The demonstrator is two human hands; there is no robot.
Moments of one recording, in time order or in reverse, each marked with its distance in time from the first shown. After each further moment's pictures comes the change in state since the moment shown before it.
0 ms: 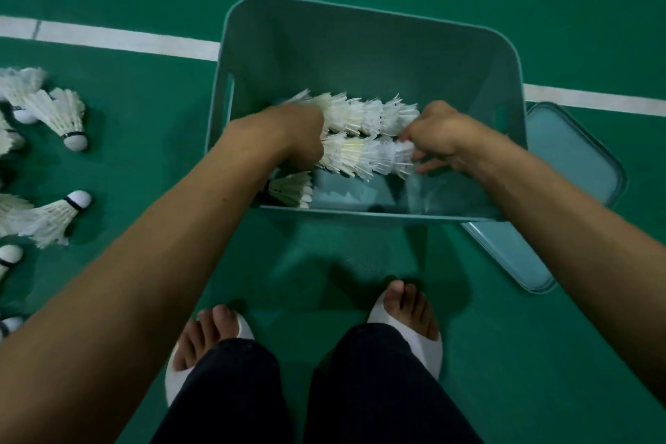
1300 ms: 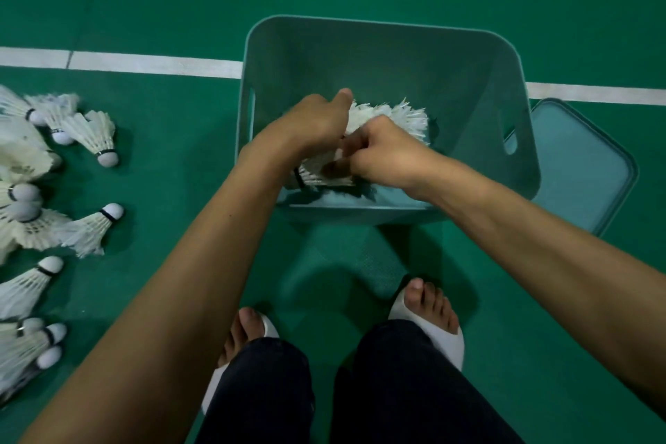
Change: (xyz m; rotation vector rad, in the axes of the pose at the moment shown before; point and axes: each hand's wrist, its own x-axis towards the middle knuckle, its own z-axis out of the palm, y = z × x) left_hand -0.021 0.013 -0.009 -0.672 0.138 -0.162; right_hand -0.059 -0.028 0.059 0.075 -0.158 -0.428
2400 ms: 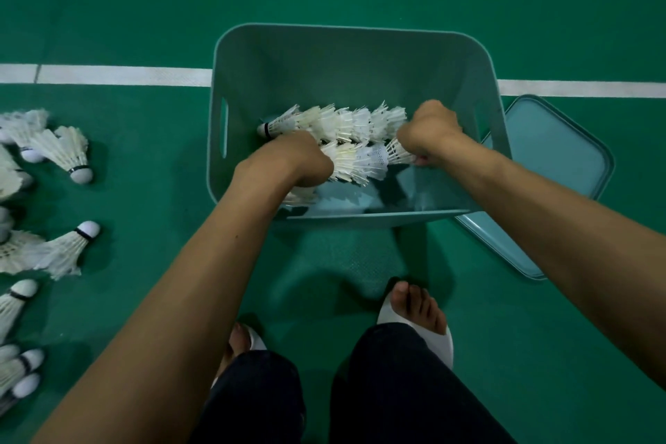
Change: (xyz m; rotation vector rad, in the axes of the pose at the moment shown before) left_hand 0.013 -0.009 0.020 0.492 -0.194 -0.042; right_hand 0.029 0.037 -0.064 -0.230 0.464 0.487
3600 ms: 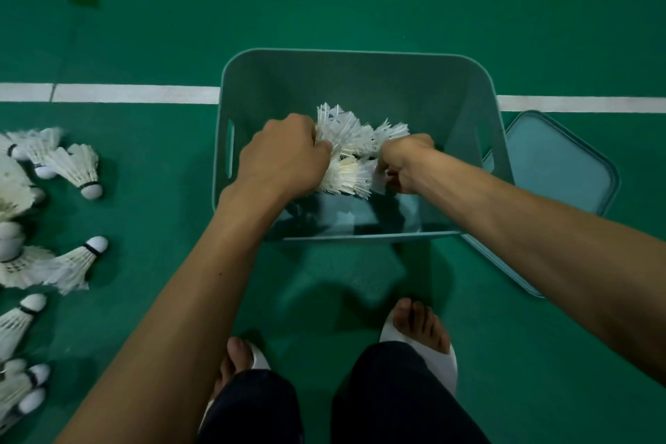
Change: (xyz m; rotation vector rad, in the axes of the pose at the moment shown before) left_hand -0.025 -0.002 -0.017 -0.129 0.476 0.145; right_hand 0.000 -0.011 0.025 0.514 -0.164 0.235
